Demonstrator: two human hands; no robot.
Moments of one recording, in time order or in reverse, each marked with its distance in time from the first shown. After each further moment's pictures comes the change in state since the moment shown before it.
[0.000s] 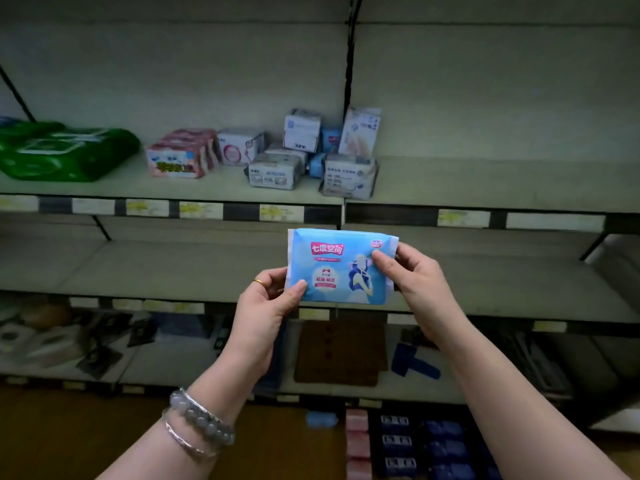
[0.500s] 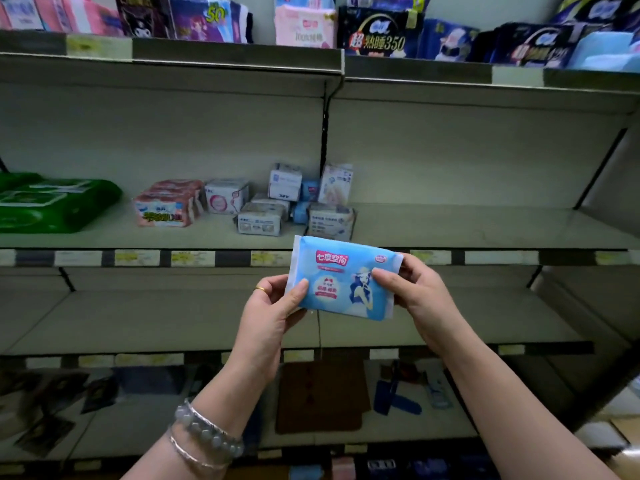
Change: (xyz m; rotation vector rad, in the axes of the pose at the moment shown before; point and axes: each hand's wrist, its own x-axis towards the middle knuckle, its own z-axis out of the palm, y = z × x) left_hand 0.003 0.058 0.007 -0.117 -0.110 -0.032; right_hand -0.015 -0.056 0.012 -0.020 0.095 -0.080
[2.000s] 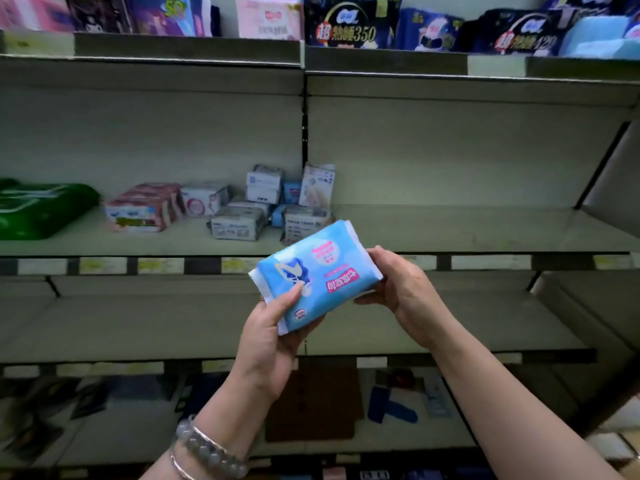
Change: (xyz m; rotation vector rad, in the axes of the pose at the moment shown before) left_hand 0.008 -0.027 0.070 -0.323 -0.042 -0.085; right_hand 0.036 0.006 -0.051 0.106 -0.101 0.052
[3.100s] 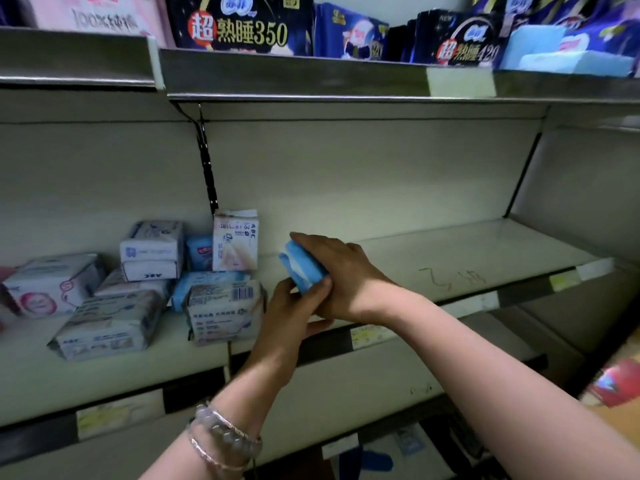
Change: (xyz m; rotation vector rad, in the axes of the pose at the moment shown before) left_hand 0.223 -0.026 0.084 0.469 -0.300 -0.075; right_hand 0.182 -0.026 -0.061 -1.270 -0.041 -0.391
